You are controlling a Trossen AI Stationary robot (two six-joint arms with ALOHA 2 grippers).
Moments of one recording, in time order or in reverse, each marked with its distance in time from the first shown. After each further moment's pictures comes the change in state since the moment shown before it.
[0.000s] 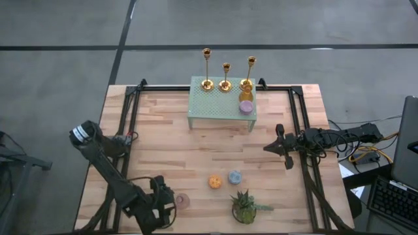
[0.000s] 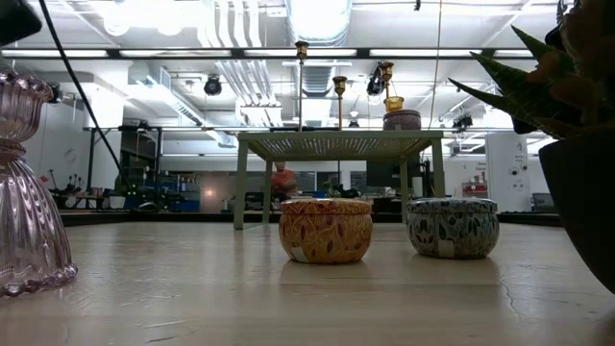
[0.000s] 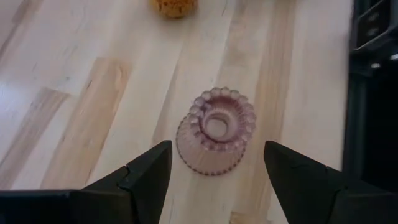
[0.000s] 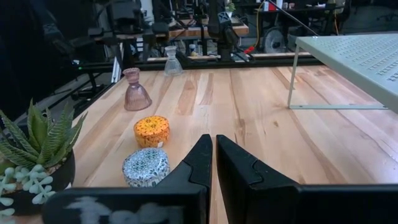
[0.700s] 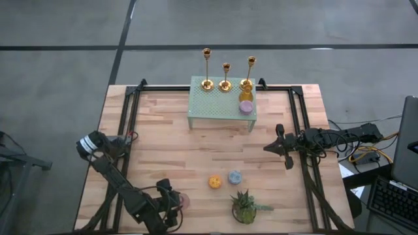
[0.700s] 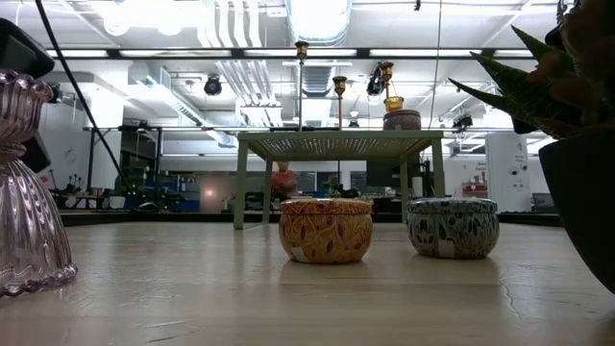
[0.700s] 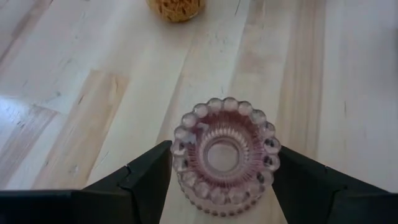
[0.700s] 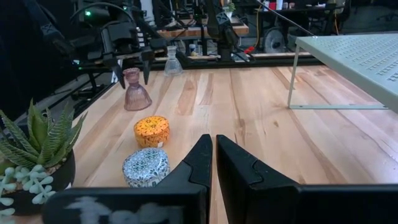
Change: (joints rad) left arm 0.003 0.161 -0.001 0.105 -0.111 0.023; right arm 0.000 0.000 0.000 0.000 0.000 0.000
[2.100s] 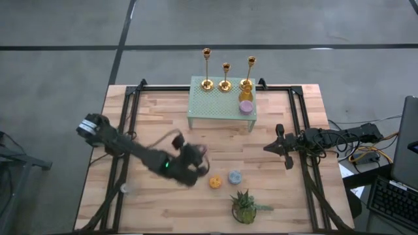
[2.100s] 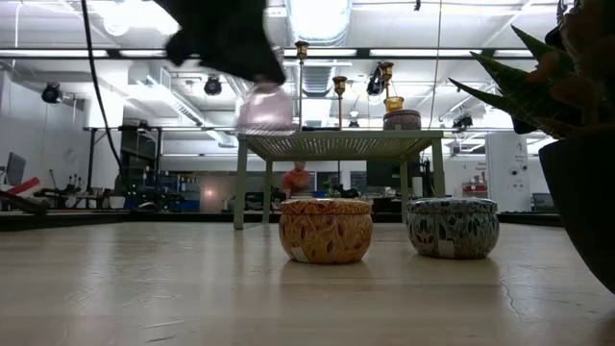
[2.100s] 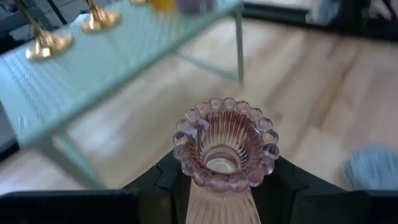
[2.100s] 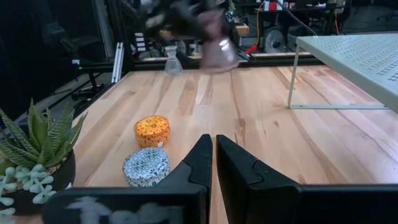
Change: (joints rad) left arm 0.470 -0.179 0.010 0.159 -0.339 0.364; right arm 0.000 0.000 0.000 0.000 0.000 0.000
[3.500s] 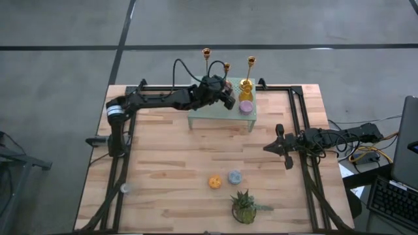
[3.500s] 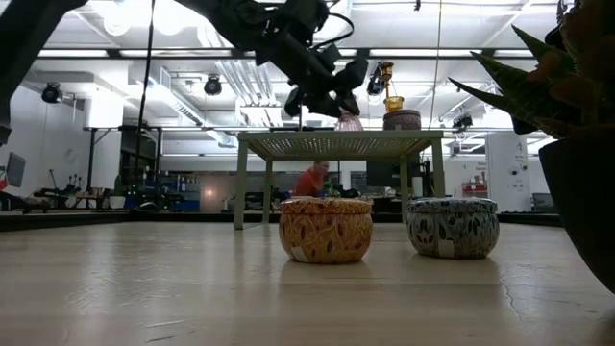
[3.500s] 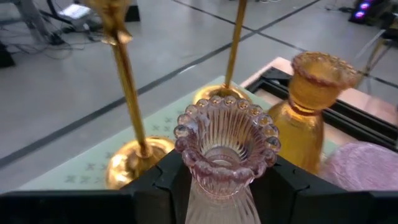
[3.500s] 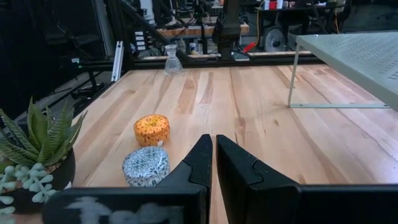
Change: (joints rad) left arm 0.750 0.258 0.362 0.415 0.607 0.475; right arm 0.000 0.004 0.000 0.000 0.000 0.000
